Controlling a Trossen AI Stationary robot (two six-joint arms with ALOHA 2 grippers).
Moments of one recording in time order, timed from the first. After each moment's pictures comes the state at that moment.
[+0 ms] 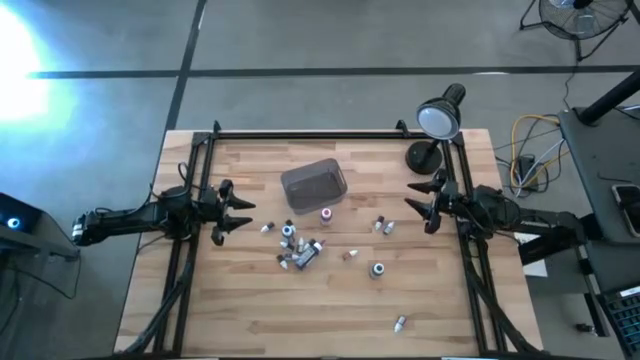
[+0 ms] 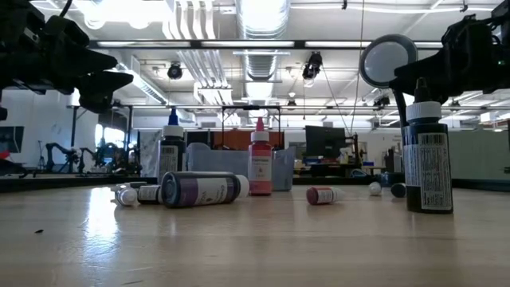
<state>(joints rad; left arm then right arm) 0.13 0.08 0.01 0.03 0.15 -0.19 -0.12 0.01 0.01 0.03 0.16 0.11</state>
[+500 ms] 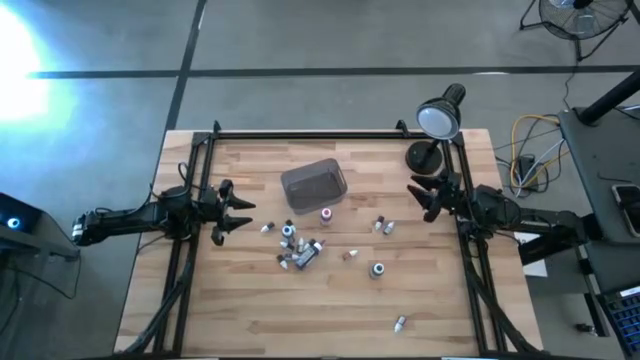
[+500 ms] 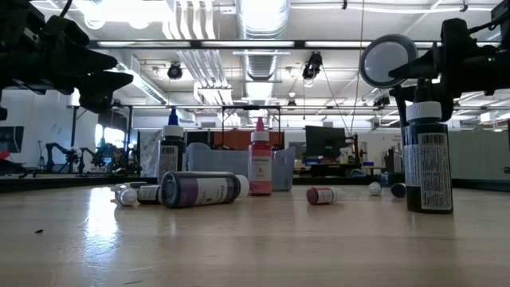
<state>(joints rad) 0.13 0.08 0.01 0.03 0.15 -0.19 -0.12 0.03 0.01 0.07 0.35 0.48</state>
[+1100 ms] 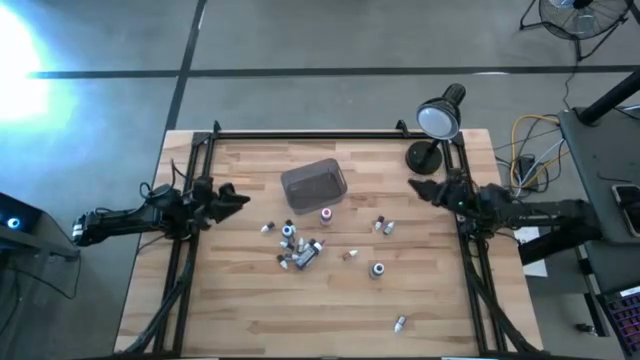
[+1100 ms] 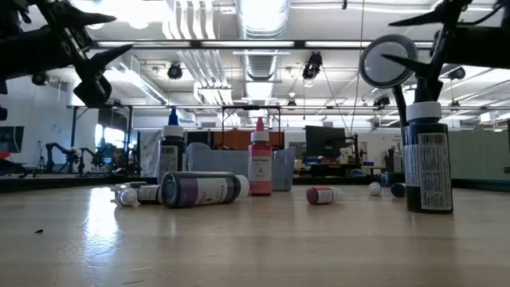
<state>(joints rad) 0.13 0.08 0.01 0.30 0.11 -0.85 -0.02 0.32 0.04 0.52 0.26 1.07</state>
